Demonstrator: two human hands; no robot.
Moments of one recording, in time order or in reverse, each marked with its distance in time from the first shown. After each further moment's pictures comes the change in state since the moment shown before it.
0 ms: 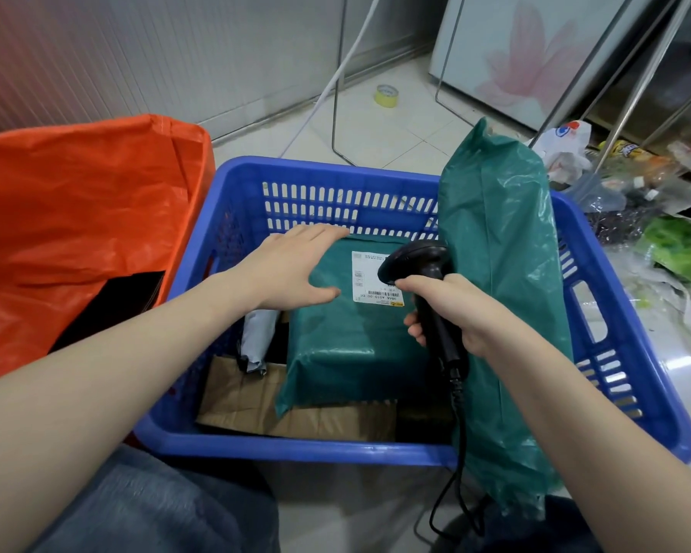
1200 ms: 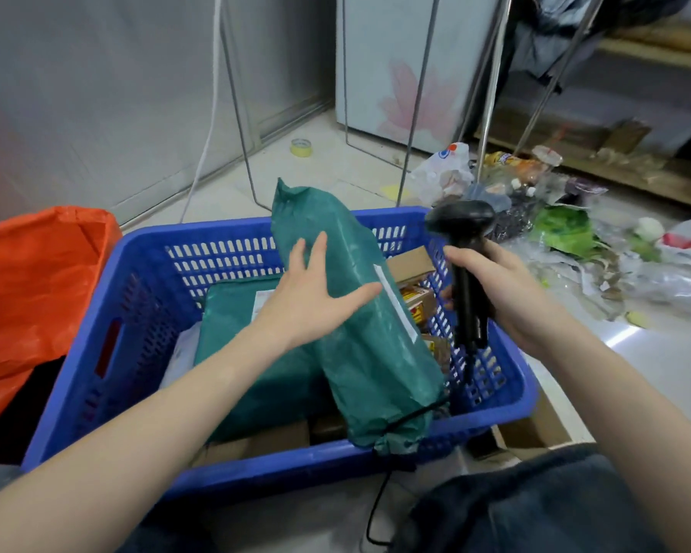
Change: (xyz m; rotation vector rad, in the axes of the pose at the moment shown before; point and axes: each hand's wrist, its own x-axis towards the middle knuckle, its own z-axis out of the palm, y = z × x) left_hand 0.036 0.195 -0.004 -0.391 0.065 -0.252; right_hand -0.079 0.038 -0.180 0.314 0.260 -0.432
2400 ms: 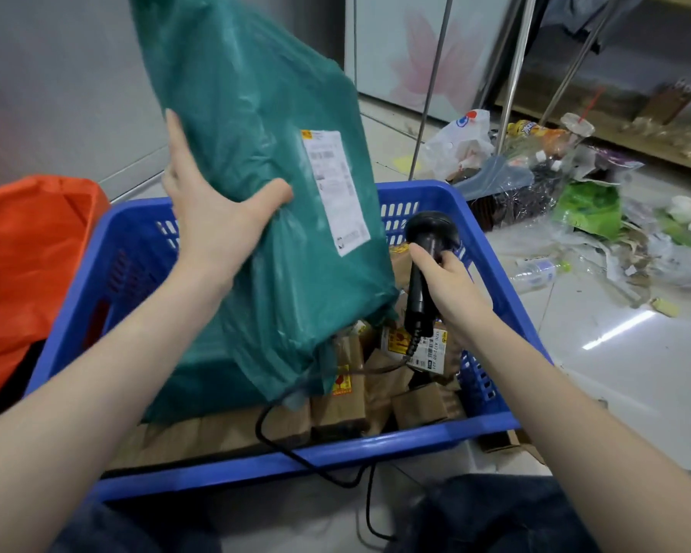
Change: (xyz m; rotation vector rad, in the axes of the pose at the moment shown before) left_hand 0.029 -0.030 -0.053 -0.601 0.676 0.004; right_hand 0.067 0.073 0.046 -0.167 0.052 0.144
